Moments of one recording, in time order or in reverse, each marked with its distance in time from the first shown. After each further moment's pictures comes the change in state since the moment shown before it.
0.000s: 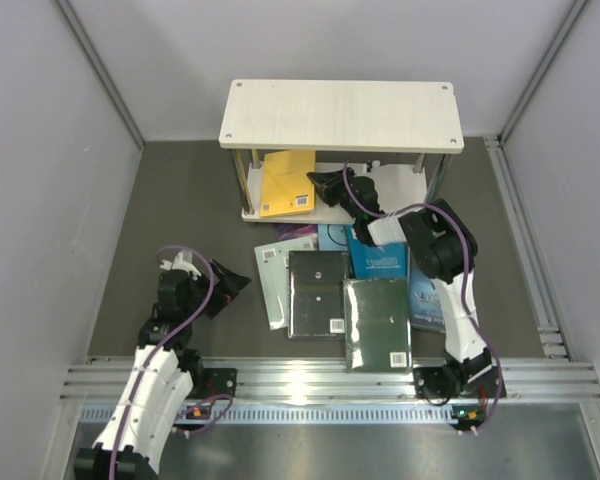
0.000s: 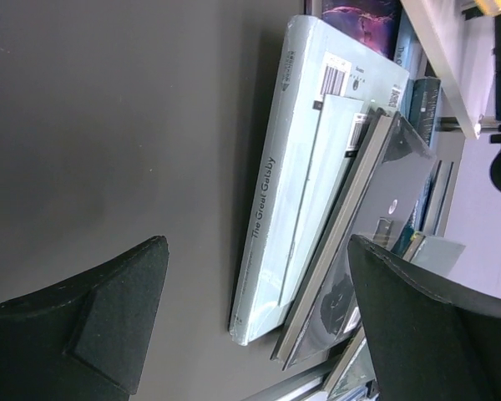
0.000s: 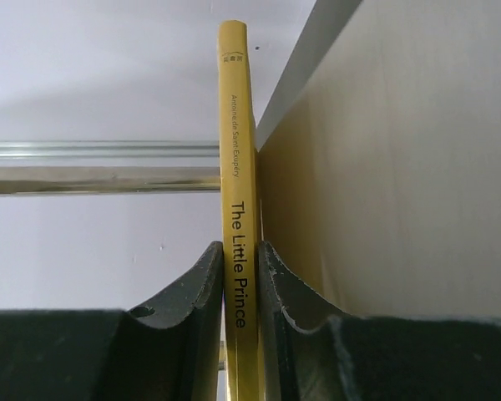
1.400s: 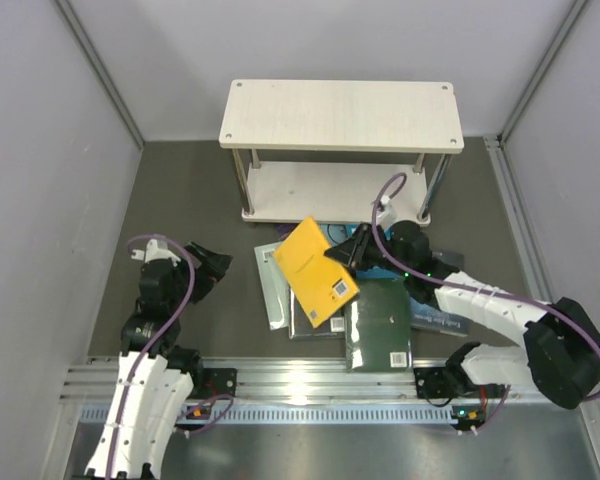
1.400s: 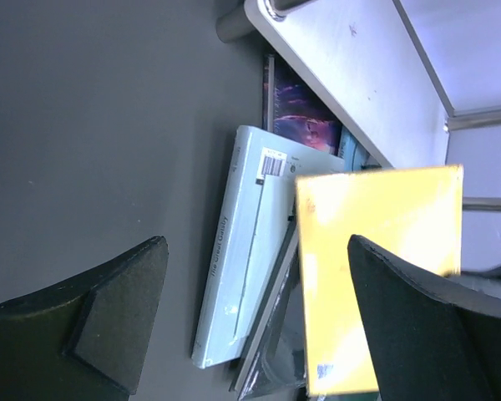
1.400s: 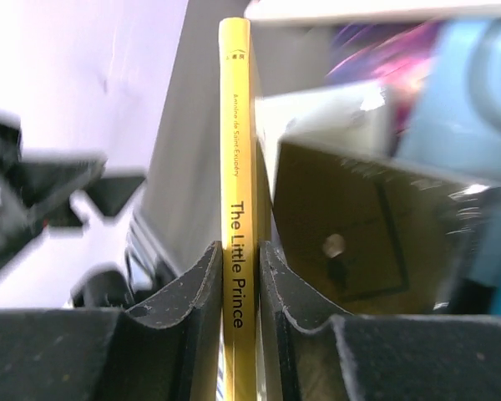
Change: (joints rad) left arm 0.000 -0.050 0.252 -0.193 -0.212 -0.019; right arm 0.164 -1.006 -0.645 -0.575 -0.257 -0.572
